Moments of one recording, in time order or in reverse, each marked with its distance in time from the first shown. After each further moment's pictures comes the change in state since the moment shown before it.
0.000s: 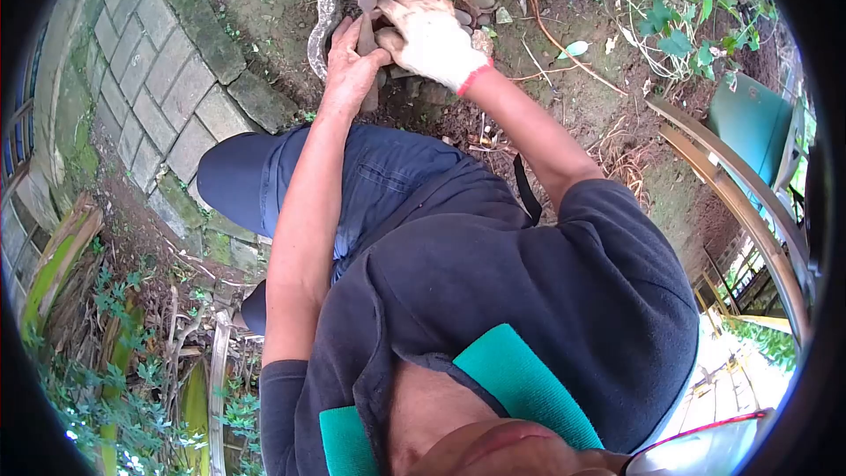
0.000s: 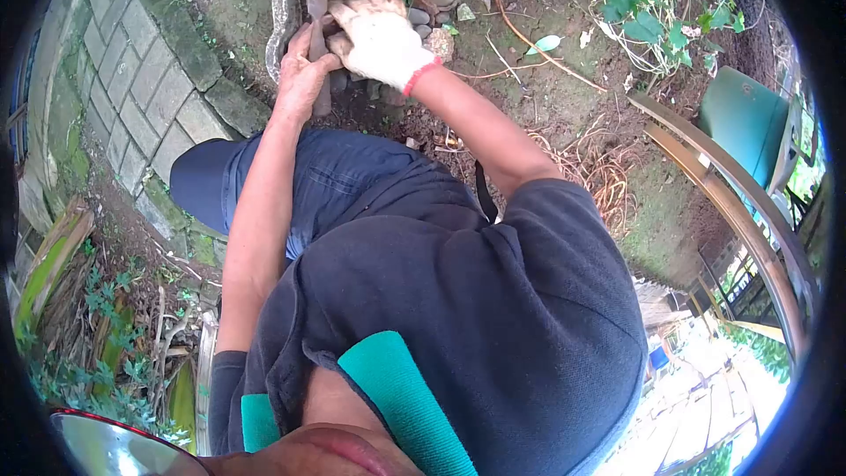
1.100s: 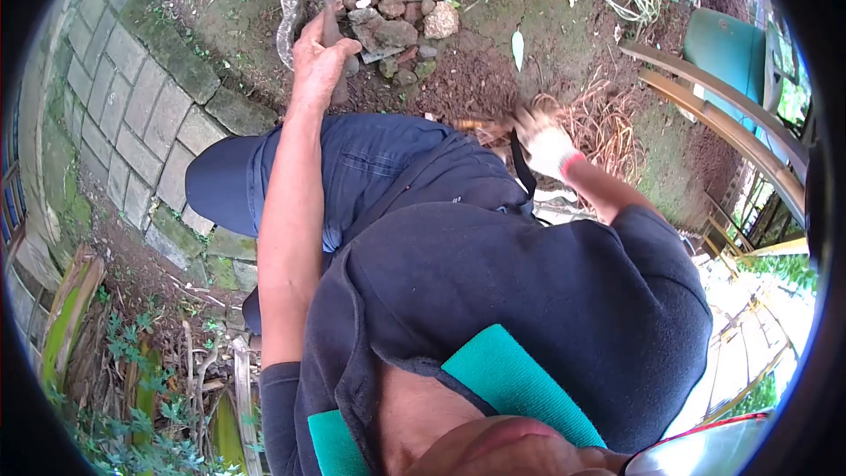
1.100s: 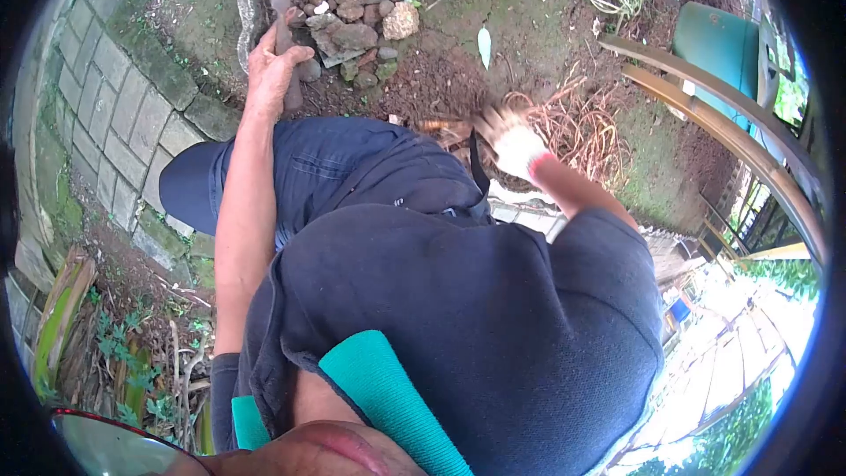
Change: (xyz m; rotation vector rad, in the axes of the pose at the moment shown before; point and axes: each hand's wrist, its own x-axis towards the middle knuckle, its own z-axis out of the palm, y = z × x) left_hand -0.019 0.028 -0.010 -0.173 -0.101 -0.143; right_hand -0.314 0.054 -0.092 -0.357 -0.608 0.049
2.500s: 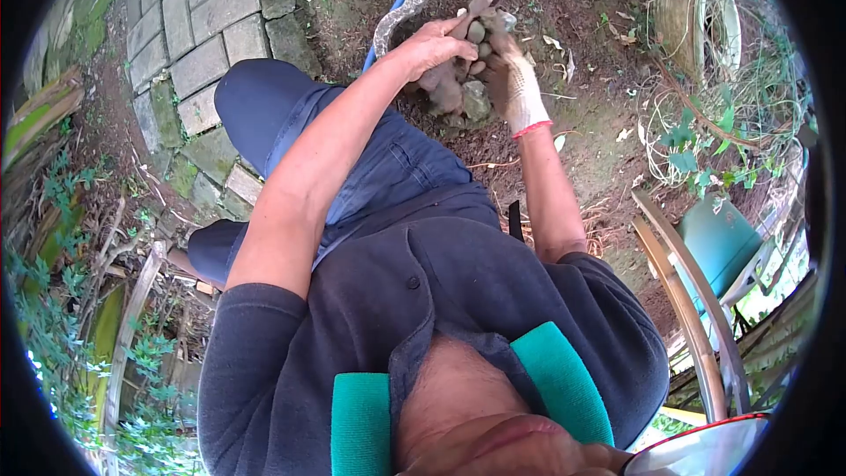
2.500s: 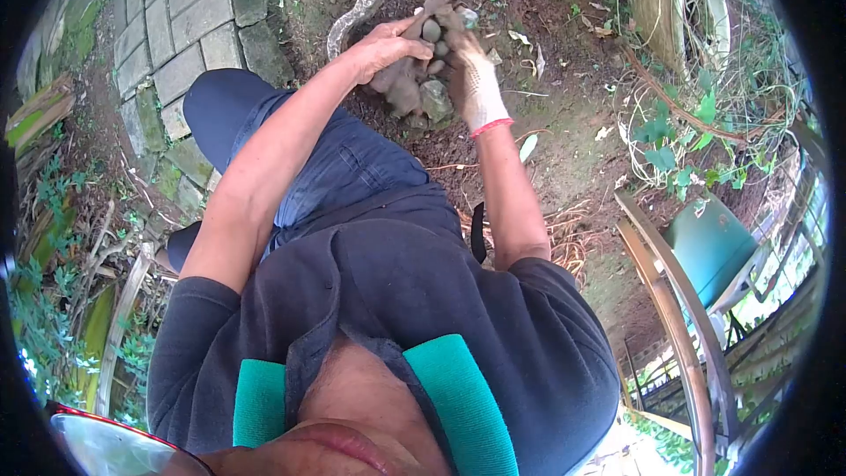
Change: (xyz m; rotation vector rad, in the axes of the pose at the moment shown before) left_hand 0.063 -0.017 0.014 -0.131 -0.120 -0.117; right_hand 0.299 -0.030 -0.099 2.200 0.107 0.238
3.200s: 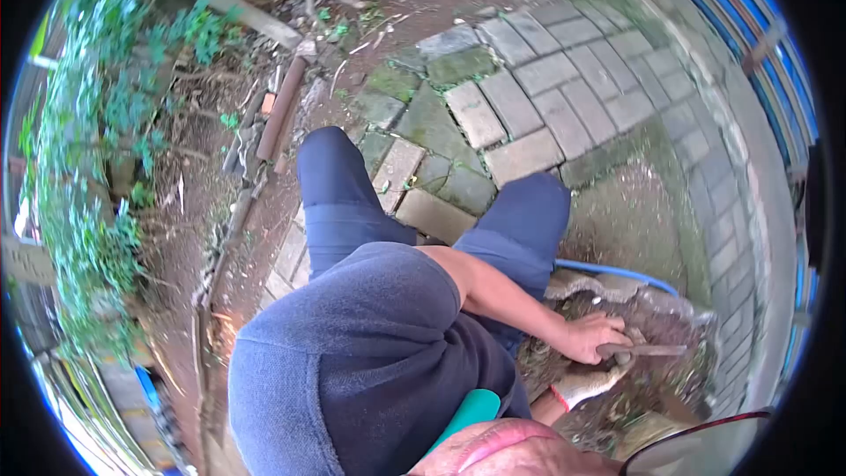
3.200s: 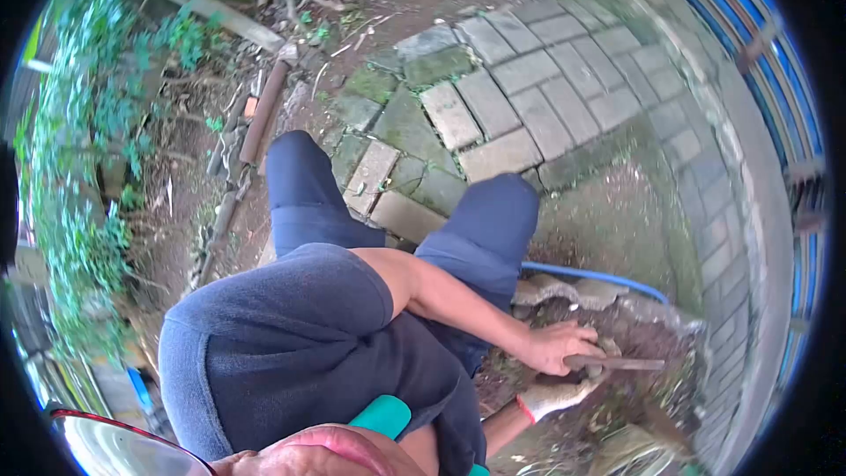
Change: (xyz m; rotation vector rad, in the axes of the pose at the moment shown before) left_hand -0.085 0.039 0.047 0.272 0.579 0.798; right_hand -0.042 -0.045 0.089 0.128 -0.118 -0.112
